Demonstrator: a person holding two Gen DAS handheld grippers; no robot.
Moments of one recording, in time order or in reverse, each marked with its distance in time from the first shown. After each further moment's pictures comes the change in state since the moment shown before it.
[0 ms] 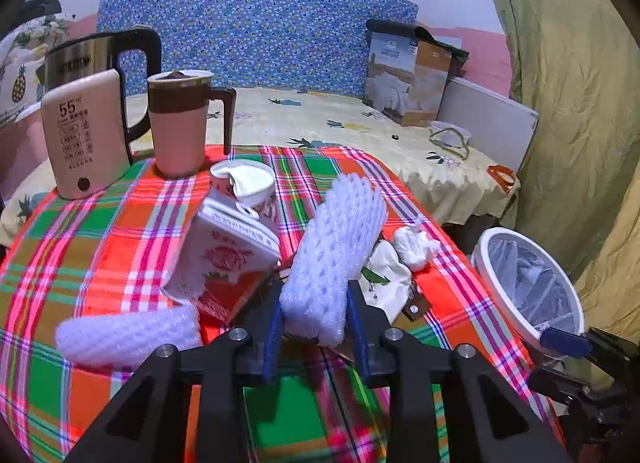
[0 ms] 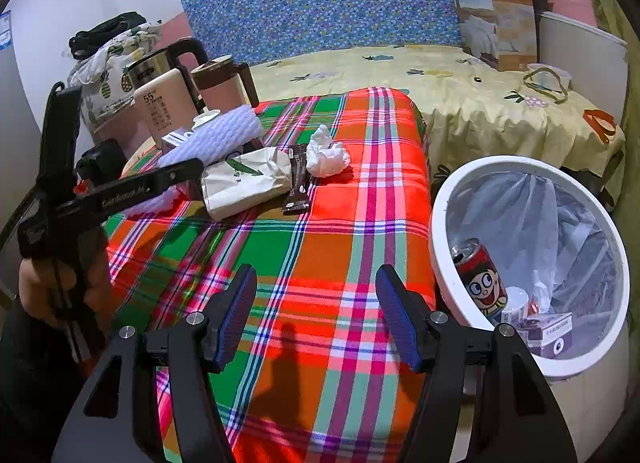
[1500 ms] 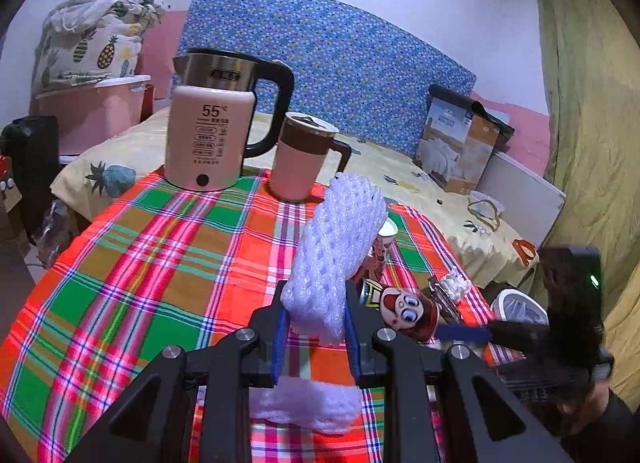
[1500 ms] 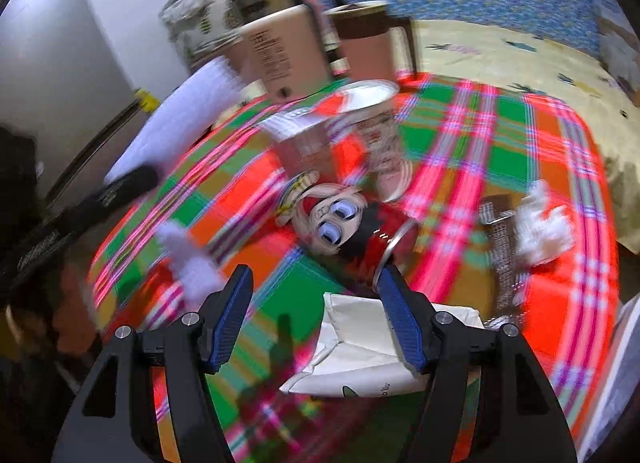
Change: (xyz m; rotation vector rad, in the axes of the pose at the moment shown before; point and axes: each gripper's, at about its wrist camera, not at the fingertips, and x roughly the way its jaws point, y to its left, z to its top) left arm -0.105 0.090 -0.021 -0.220 -0.166 0.108; right arm 0.061 0.096 0.030 -0.275 0.185 0.420
